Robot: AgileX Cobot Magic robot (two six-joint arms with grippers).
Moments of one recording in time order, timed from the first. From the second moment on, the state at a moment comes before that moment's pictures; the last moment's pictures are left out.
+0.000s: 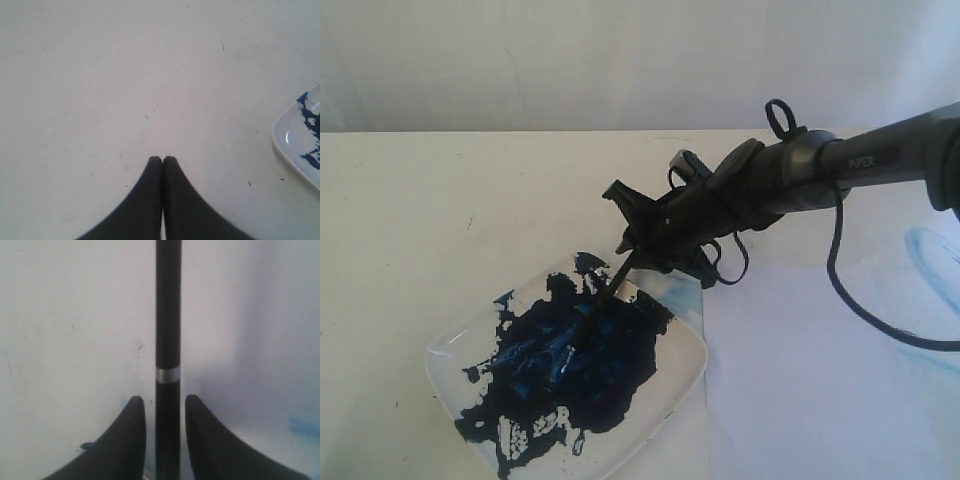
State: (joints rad) left arm 0.05 0.00 0.02 -0.12 0.42 0.08; right arm 0.60 2.17 -1.39 0.99 0.35 0.03
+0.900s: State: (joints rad) left arm 0.05 0.00 0.02 -0.12 0.42 0.08; right arm 0.60 1.97 -1.39 0.99 0.17 -0.23
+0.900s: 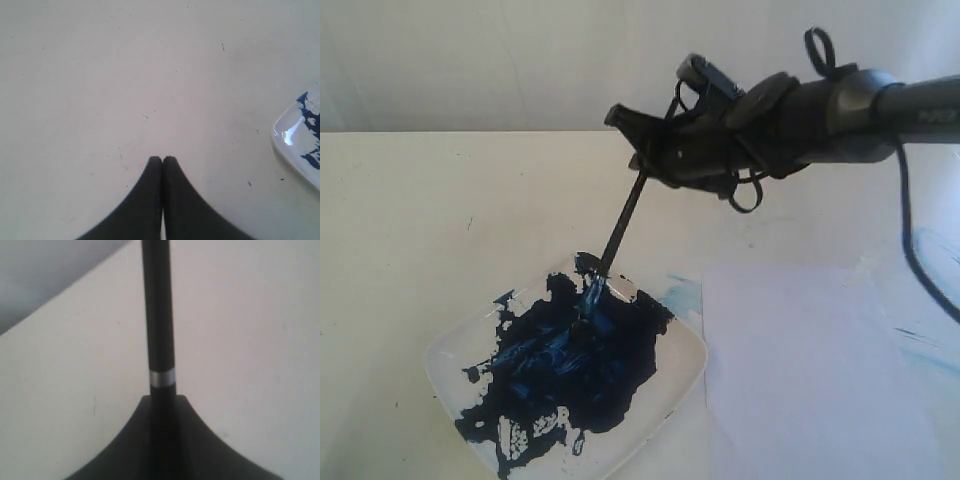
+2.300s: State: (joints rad) left arm 0.05 0.00 0.02 -0.12 0.42 0.08; right arm 0.62 1.65 -1.31 1.71 0.69 -1.47
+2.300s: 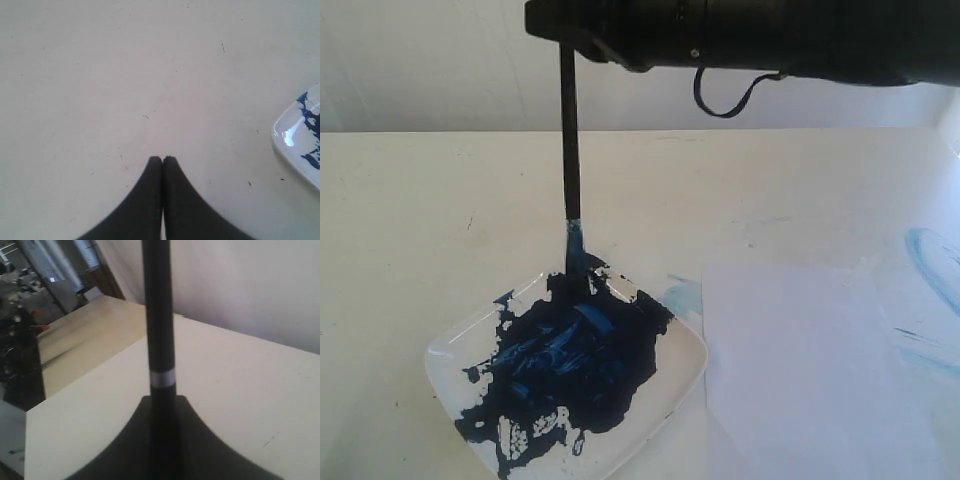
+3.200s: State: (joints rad) left arm 0.05 0.00 0.02 -0.12 0.42 0.08; right arm 0.47 1.75 -1.22 1.74 1.15 -1.91
